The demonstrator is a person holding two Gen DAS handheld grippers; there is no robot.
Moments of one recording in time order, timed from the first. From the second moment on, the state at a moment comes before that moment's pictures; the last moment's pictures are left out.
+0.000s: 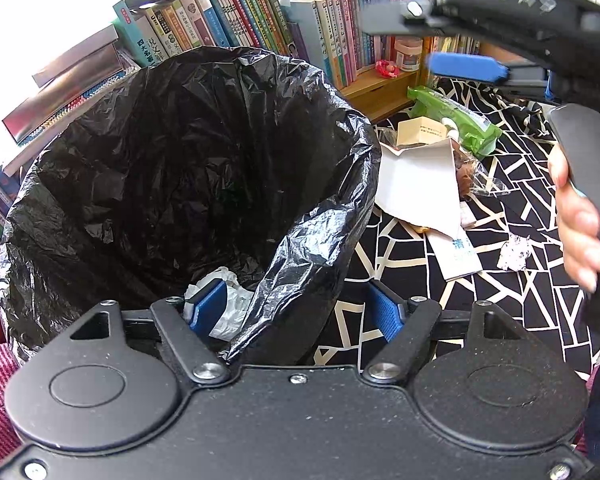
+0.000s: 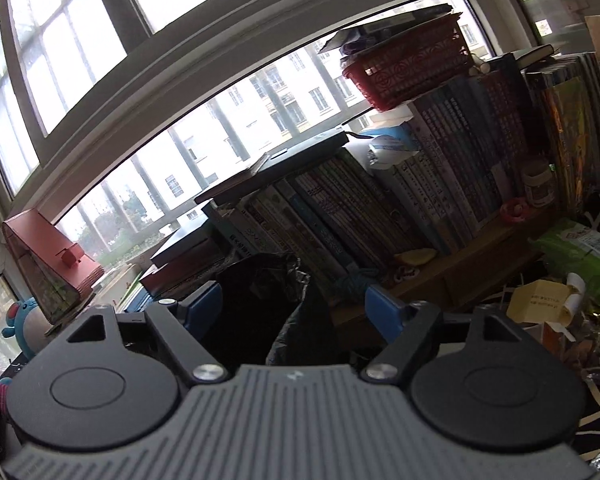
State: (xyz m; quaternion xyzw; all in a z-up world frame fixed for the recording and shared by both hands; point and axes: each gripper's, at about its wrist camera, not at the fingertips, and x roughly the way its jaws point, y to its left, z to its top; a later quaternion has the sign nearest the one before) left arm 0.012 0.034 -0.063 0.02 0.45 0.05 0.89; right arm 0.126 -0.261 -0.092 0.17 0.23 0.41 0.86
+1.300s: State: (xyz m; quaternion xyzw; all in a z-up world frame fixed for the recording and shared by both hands) left arm 0.013 0.035 -0.063 0.02 0.46 0.05 0.89; right arm 0.193 -0.280 -0.223 0.14 0.39 0.12 0.90
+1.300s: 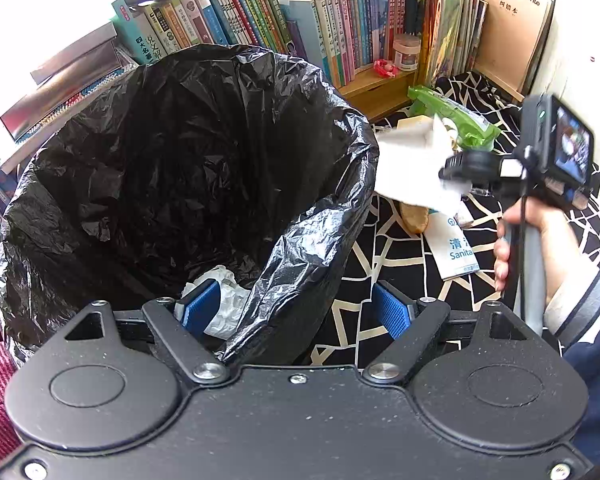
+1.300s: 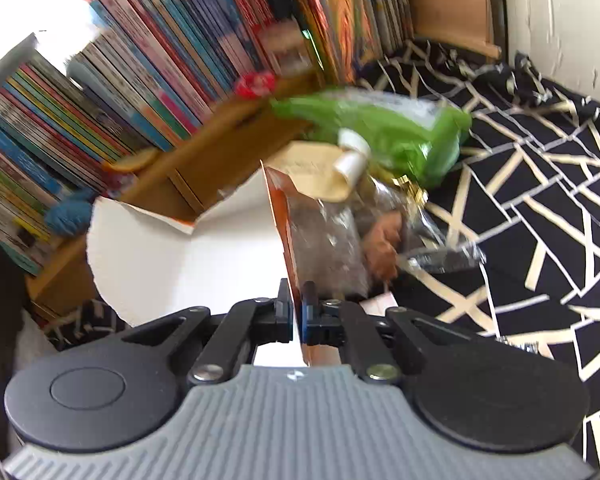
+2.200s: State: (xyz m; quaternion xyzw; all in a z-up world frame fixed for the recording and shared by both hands) left arm 0.012 0.034 -0.065 0.03 0.45 0.05 0.89; right arm 0.130 -0.258 -0.066 0.22 0.22 0.35 0.88
